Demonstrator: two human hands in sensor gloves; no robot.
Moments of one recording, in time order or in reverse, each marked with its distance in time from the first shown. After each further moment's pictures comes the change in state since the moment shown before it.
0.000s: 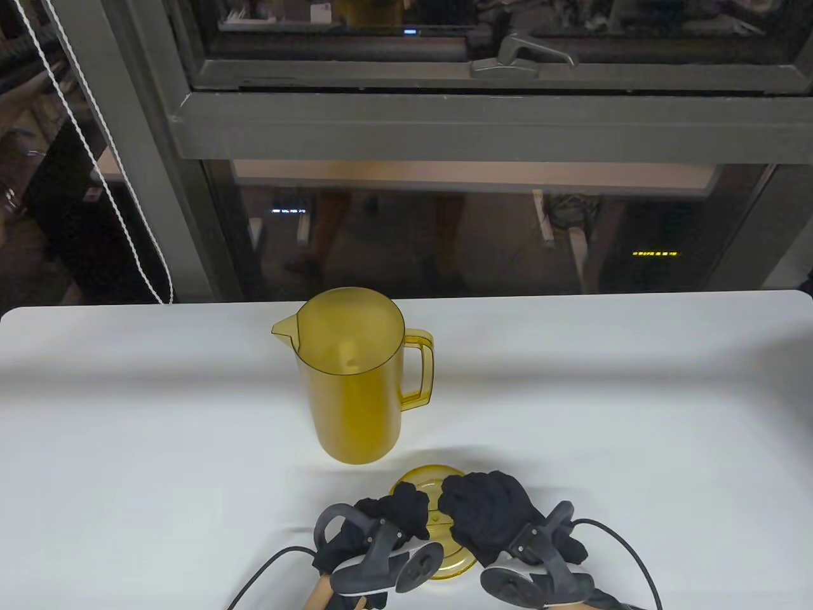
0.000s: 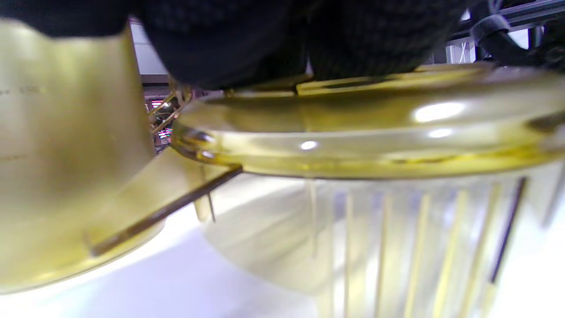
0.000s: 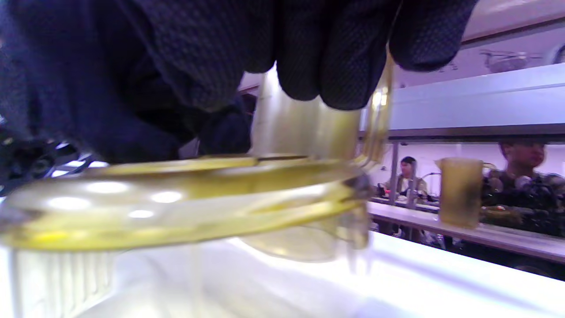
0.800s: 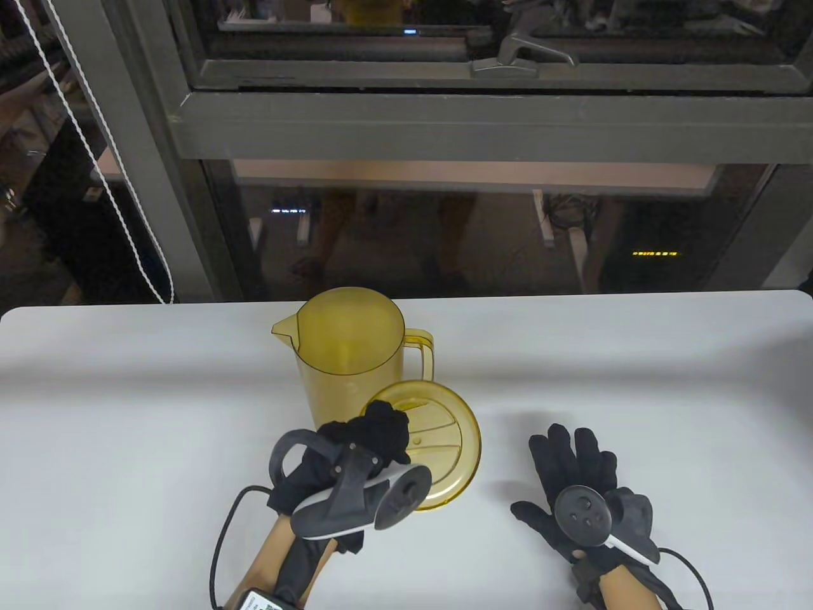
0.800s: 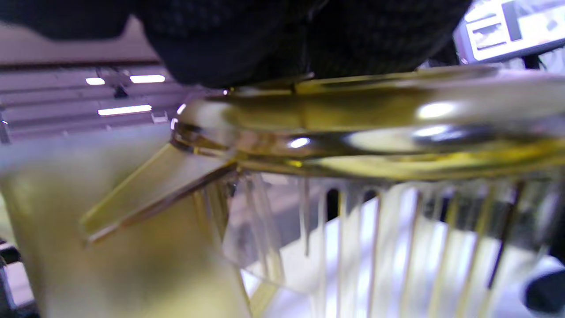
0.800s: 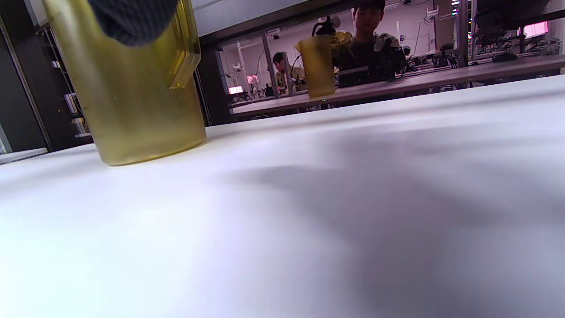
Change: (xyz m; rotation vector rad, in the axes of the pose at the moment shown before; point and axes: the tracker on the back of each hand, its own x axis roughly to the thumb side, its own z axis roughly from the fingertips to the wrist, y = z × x) left_hand -0.064 0.184 -0.025 0.079 0.109 -0.084; right_hand -0.098 0.031 0.042 0.360 0.474 -0.145
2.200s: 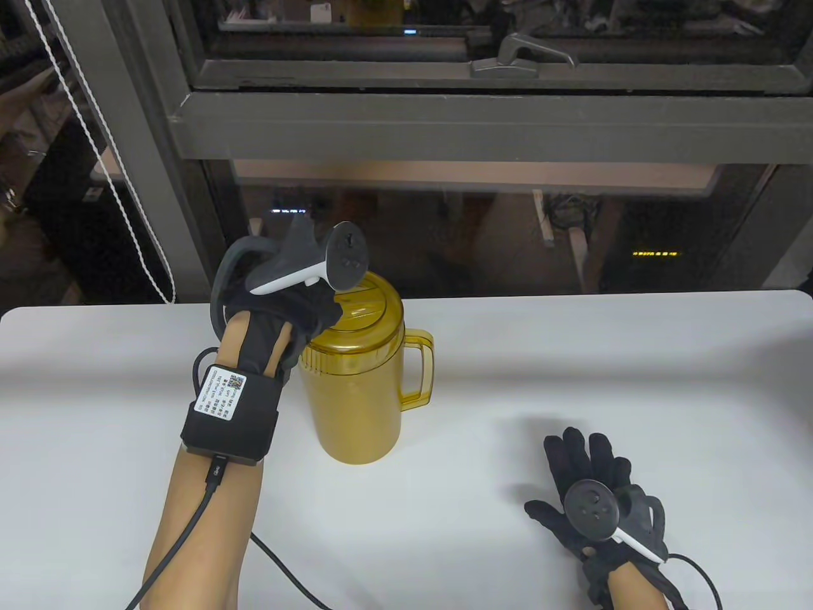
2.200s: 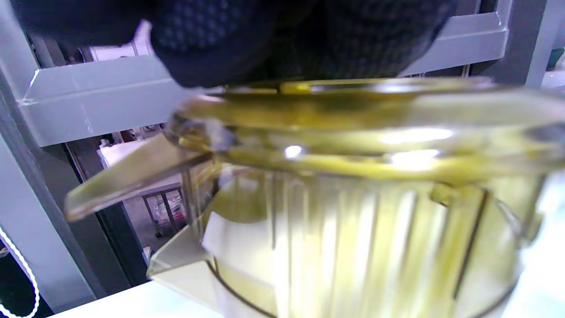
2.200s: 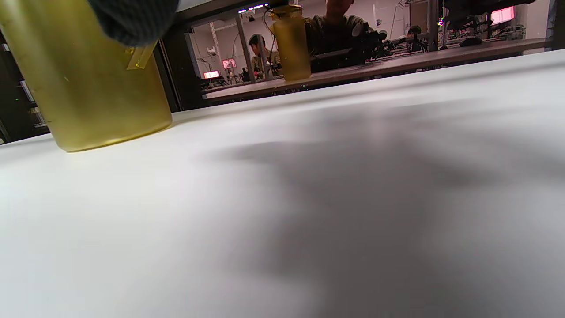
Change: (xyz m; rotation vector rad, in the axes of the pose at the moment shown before) left_hand -0.139 0.005 -0.133 -0.427 0.178 0.073; right_hand -0.020 0.004 0.001 0.053 0.087 -0.005
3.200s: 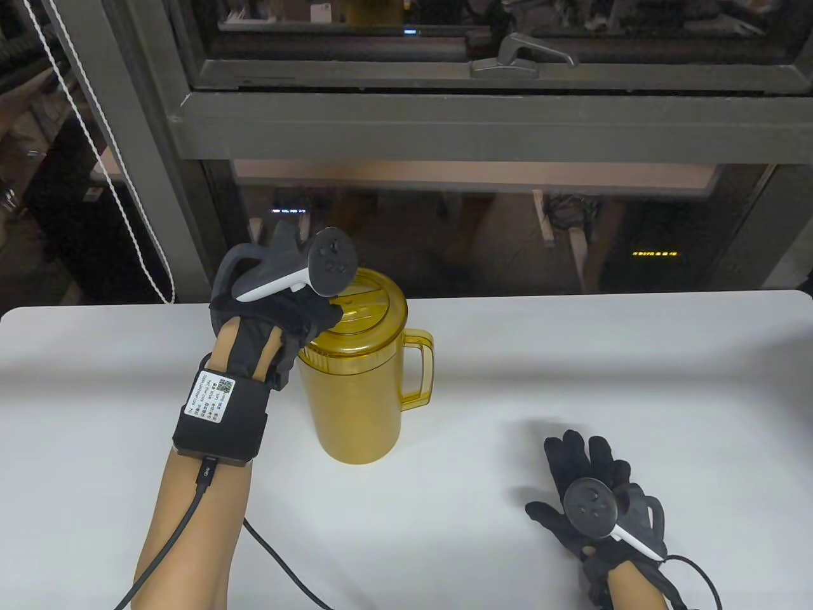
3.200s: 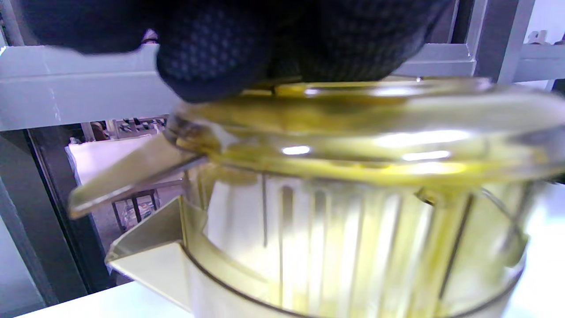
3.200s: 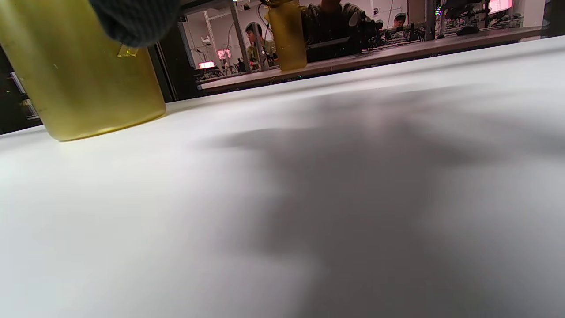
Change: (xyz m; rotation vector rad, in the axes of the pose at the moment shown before) left_hand -0.010 -0.020 -0.003 0.041 -0.068 0.091; right_hand -0.003 0.004 -0.003 0.035 0.014 0.004
